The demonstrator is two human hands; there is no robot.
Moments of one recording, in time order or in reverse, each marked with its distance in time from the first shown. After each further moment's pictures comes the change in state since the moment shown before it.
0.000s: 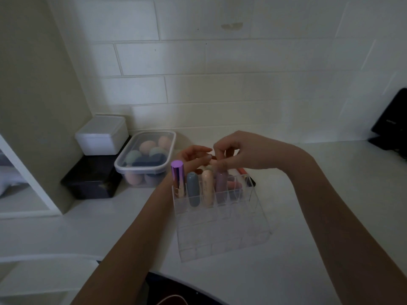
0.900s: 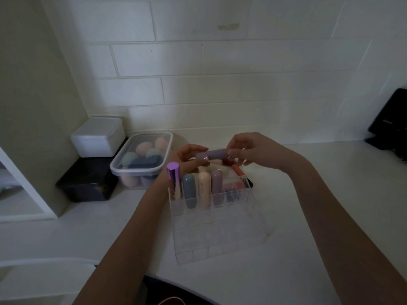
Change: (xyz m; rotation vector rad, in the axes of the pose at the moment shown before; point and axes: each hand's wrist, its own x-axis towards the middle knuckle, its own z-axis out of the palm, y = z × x) left_hand -0.006 0.011 -0.001 0.188 0.043 0.047; right_hand -0.002 0.051 0.001 0.251 0.208 0.216
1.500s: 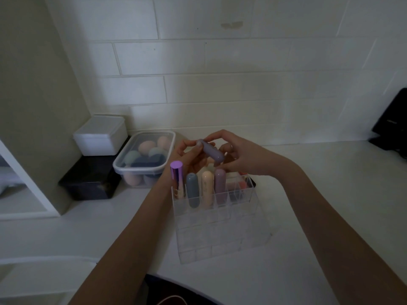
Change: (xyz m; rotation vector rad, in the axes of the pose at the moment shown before) left_hand -0.008 0.012 0.013 -0.595 0.019 -0.035; right_hand -0.004 -0.024 0.024 0.083 -0.151 -0.103
